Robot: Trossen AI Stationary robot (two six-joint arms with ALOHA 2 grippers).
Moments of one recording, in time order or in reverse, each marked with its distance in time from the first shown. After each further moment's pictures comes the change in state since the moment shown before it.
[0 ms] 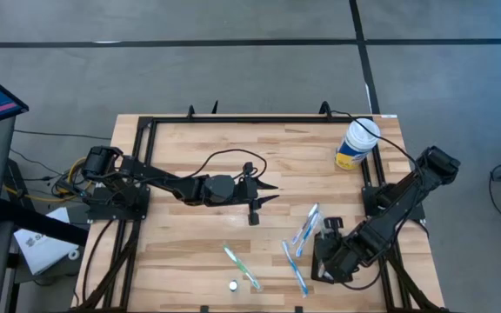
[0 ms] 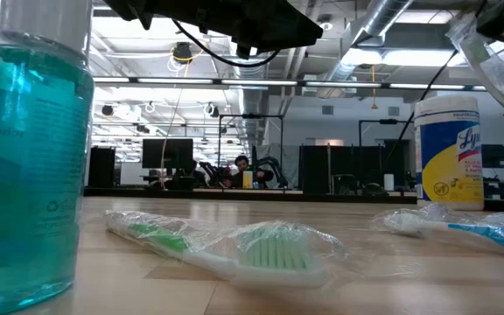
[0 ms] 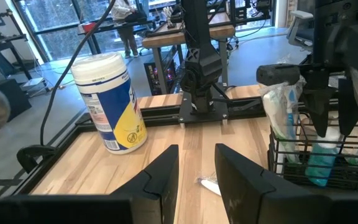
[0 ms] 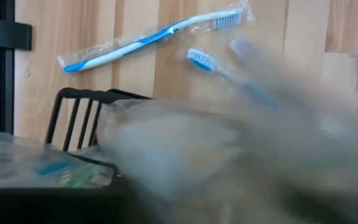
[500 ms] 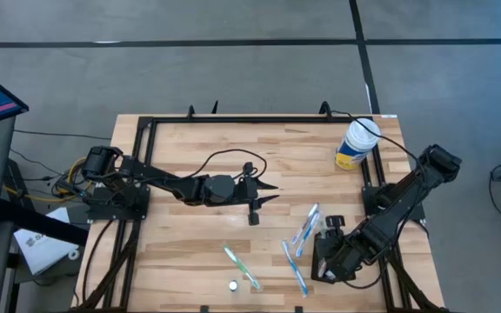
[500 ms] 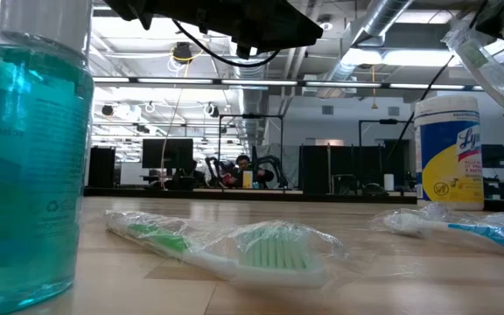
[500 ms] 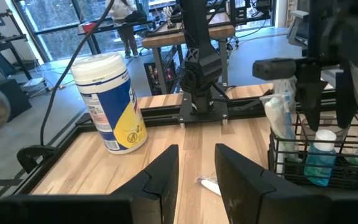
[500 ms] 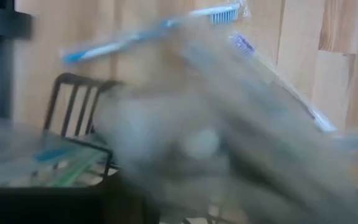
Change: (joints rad) left arm 0.000 0.000 0.000 0.000 0.000 0.001; right arm 0.002 -0.032 0.000 -0.026 -0.004 -0.022
